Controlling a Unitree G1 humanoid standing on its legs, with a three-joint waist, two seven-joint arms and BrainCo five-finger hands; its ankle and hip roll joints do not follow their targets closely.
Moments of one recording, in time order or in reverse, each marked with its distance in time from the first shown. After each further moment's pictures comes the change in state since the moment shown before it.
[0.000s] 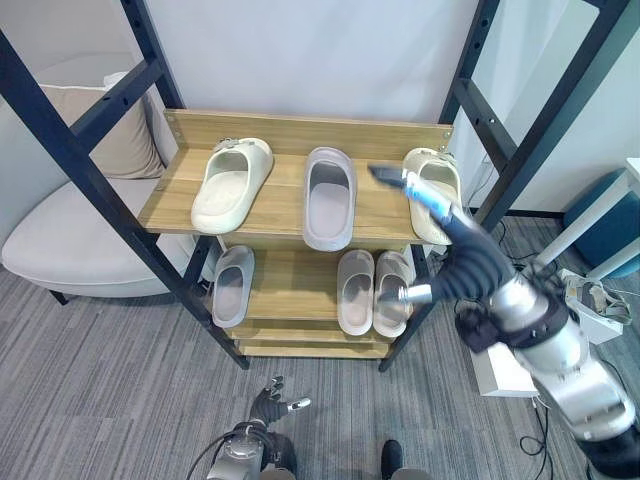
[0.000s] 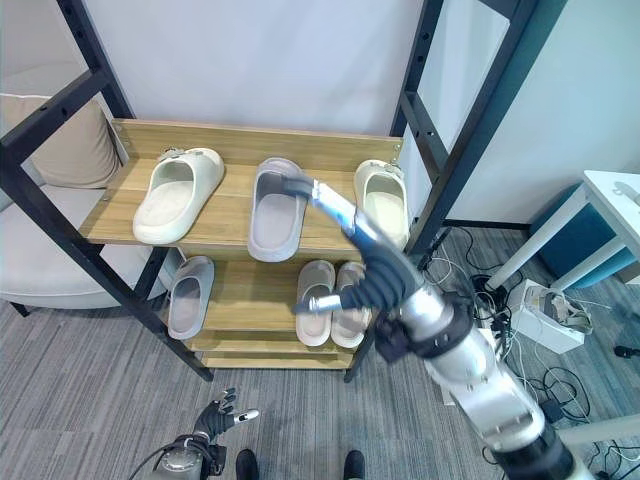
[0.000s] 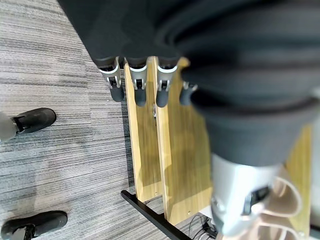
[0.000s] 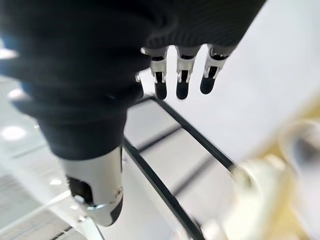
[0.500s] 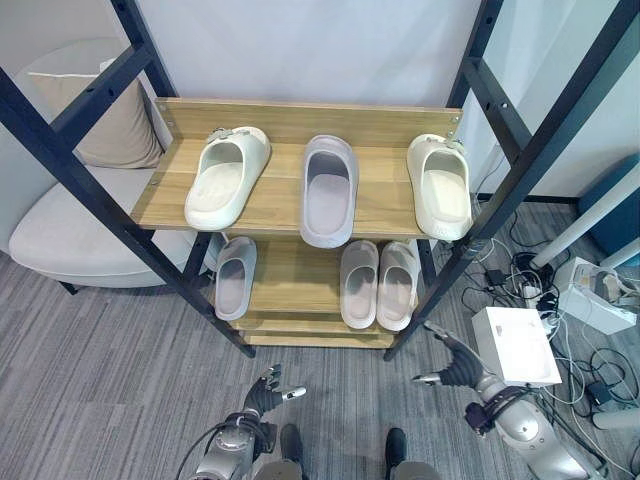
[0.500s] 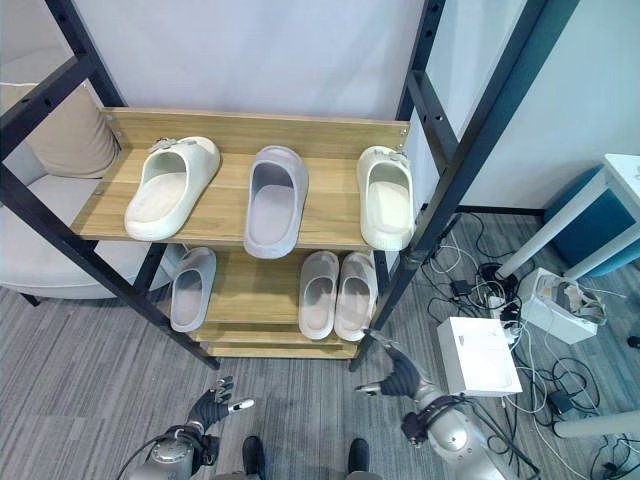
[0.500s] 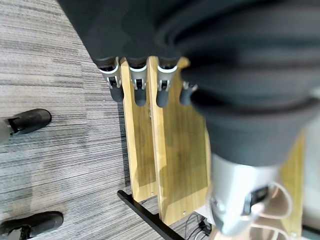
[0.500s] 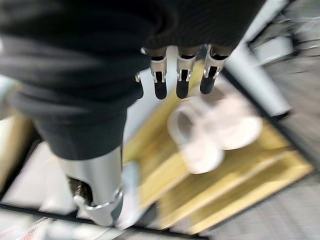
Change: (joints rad) left arm -0.012 0.033 0.001 -0.074 -0.019 0.003 -0.047; right arm 0.496 0.062 0.091 0.355 -0.191 0.079 0.099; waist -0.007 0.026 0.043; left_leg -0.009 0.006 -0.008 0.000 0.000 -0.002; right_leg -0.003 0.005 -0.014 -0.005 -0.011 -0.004
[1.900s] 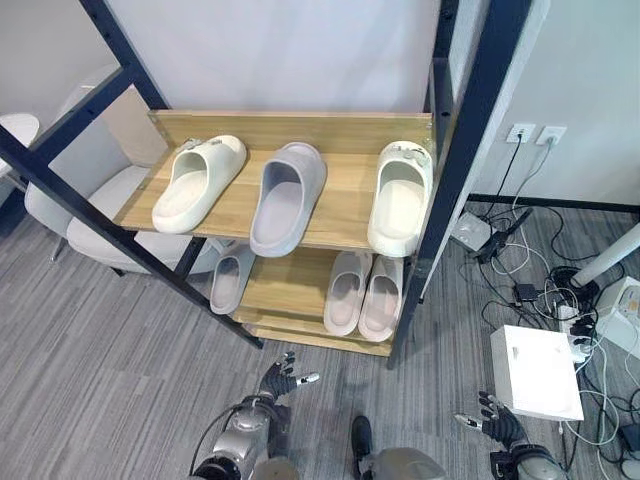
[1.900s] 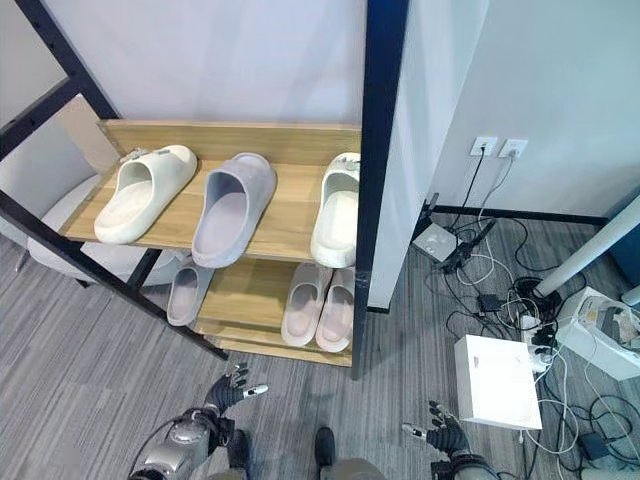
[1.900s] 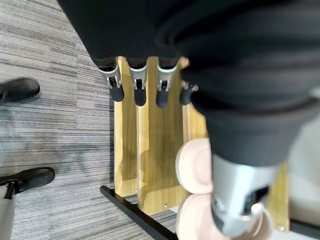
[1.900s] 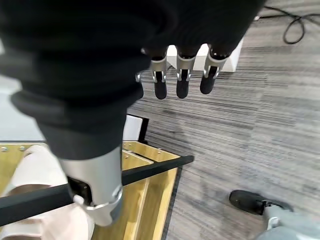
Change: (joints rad) left arm -0.080 -0.016 -0.039 0.042 -0.052 0.014 0.010; right arm -0.026 0.162 -0.170 0.959 0.453 0.027 -0.099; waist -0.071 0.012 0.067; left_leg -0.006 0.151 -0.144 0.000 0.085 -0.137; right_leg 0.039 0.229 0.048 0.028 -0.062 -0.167
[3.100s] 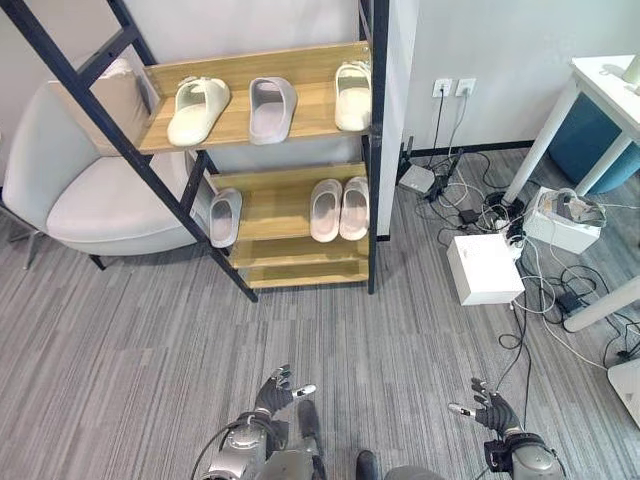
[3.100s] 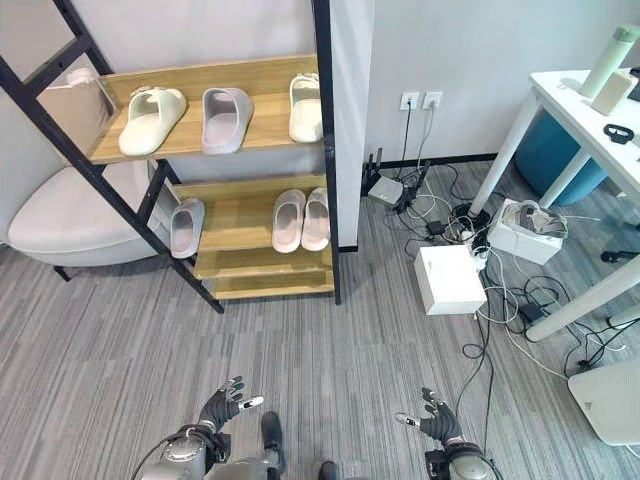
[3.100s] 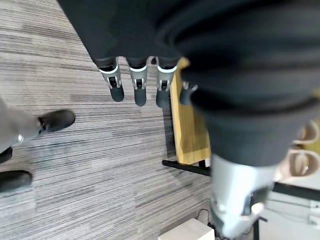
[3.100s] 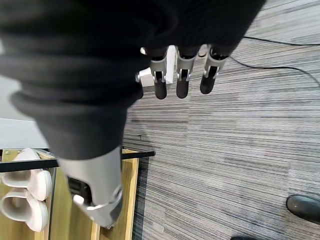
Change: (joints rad) left arm 0.093 -0.018 0.036 -0.036 -0.011 -0.008 -0.004; right arm -0.001 0.003 0.005 -0.076 -0.043 0.001 0.001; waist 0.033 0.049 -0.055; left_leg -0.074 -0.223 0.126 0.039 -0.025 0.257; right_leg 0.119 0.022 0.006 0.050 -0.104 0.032
